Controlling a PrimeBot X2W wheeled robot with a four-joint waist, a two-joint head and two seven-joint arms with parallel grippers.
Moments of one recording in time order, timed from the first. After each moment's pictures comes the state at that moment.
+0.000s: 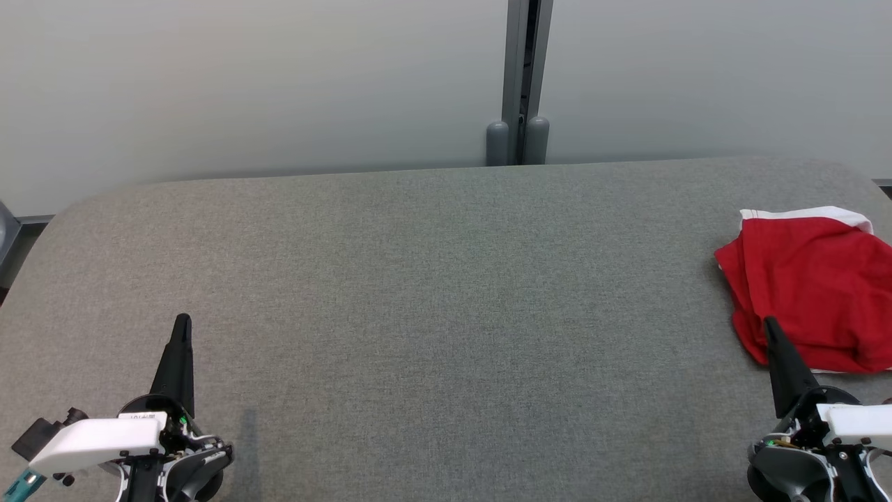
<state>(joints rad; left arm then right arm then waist) -0.10 0.05 0.11 0.25 -1.61 -0.13 0.11 -0.10 -0.05 -0.11 0.25 1.61 0.13 0.11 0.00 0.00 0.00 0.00</state>
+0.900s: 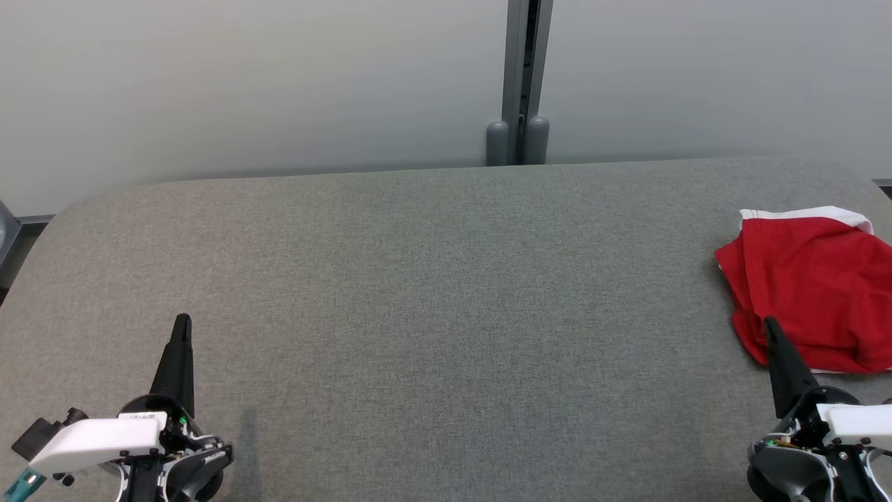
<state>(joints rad) -0.10 0.05 0.11 0.25 -1.61 -0.13 0.11 -0.10 -0.05 -0.11 0.25 1.61 0.13 0.11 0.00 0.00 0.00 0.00</state>
